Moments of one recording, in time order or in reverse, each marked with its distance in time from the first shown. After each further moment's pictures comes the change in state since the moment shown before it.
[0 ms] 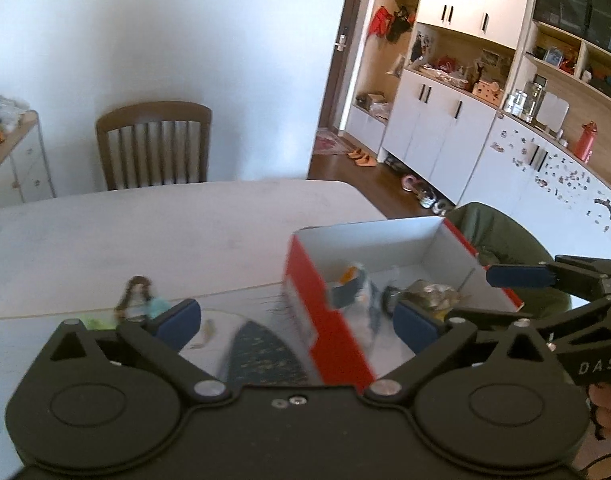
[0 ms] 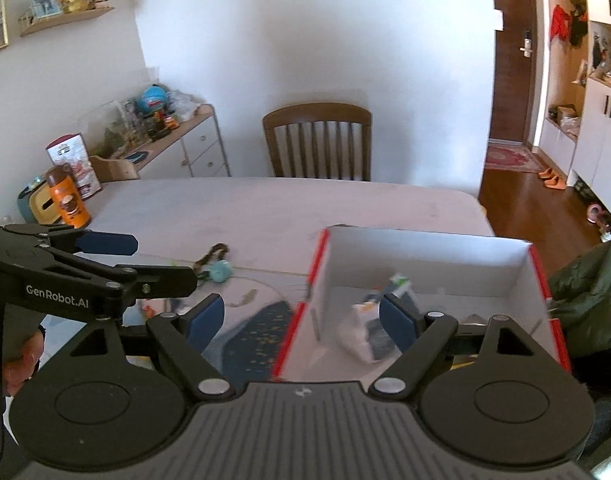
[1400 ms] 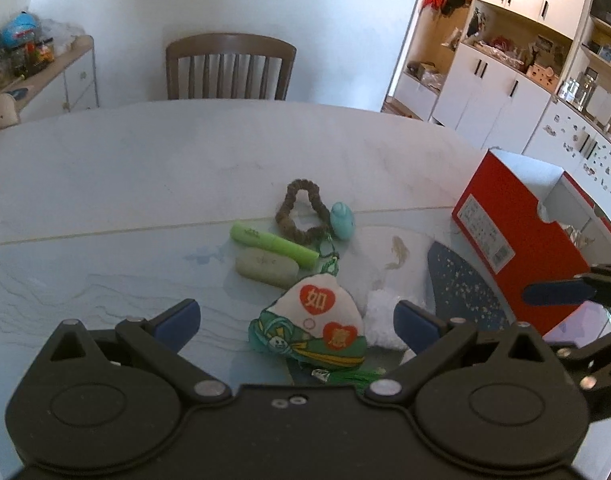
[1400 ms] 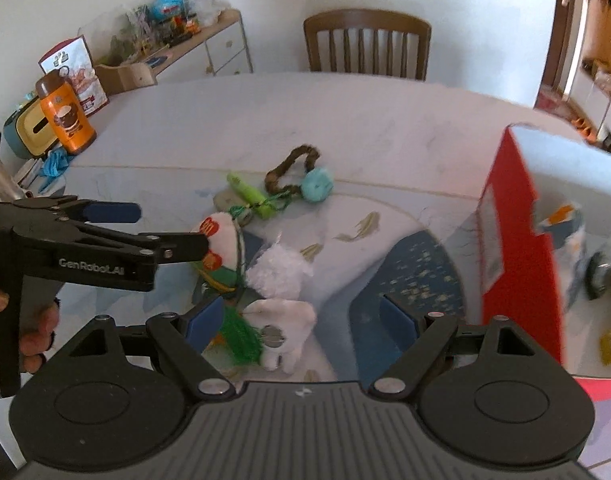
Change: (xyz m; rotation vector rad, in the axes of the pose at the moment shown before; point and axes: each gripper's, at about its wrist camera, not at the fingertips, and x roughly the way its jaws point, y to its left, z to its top) left arm 0.057 0.190 -0.081 -0.076 0.117 0.055; right arm 0.163 0.139 -0.040 -0.013 0.252 0.012
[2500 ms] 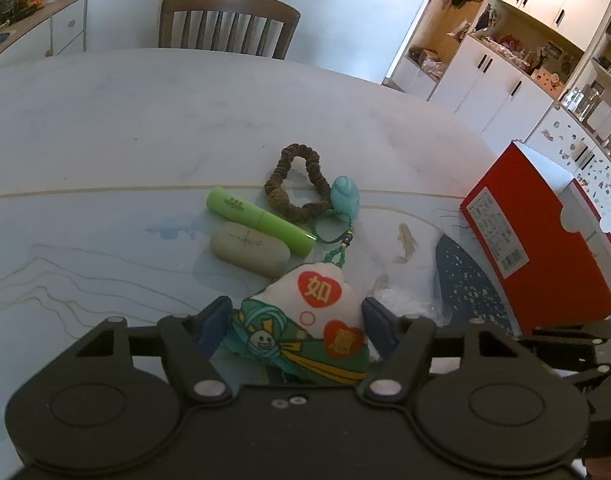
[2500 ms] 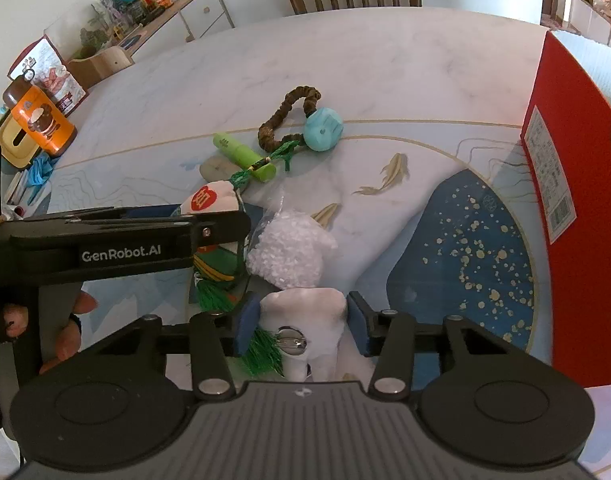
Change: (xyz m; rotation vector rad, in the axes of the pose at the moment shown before) left arm 0.049 0.009 0.001 -0.095 0.085 -0.078; right arm 0.058 -0.008 0.002 0.149 0.130 0.059
